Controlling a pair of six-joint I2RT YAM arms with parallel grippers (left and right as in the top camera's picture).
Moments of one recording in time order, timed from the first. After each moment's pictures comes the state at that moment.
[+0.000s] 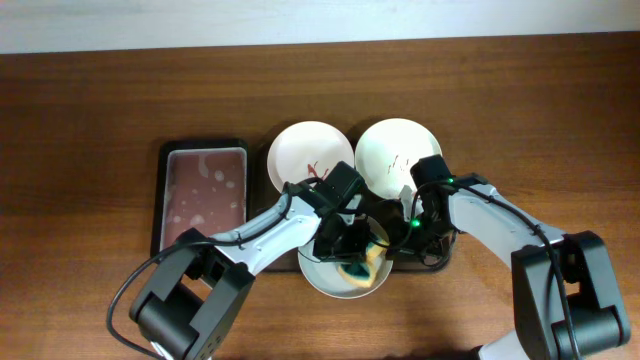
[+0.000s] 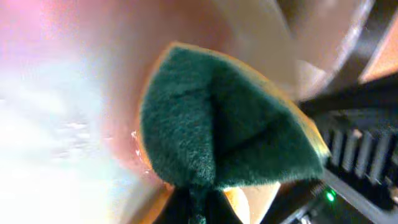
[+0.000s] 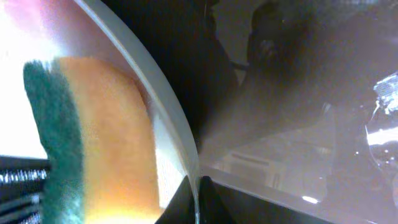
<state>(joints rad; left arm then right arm) -0.72 1.89 1.16 -0.64 0.50 -0.63 0.23 1.71 0.90 -0.83 -0.50 0.28</state>
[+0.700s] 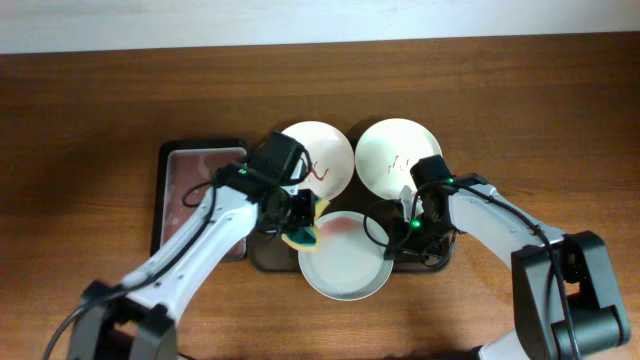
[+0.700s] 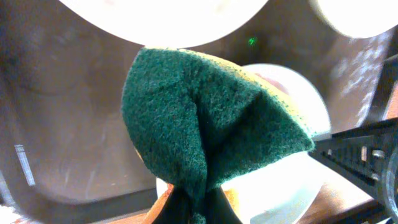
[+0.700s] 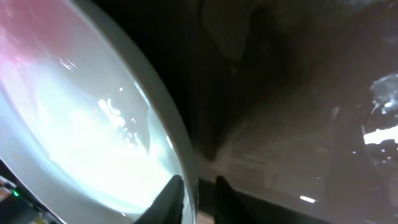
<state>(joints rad) -0.48 1.63 1.17 -0.85 0.25 -0.48 0.23 1.71 0.90 -0.83 -0.49 0.28</state>
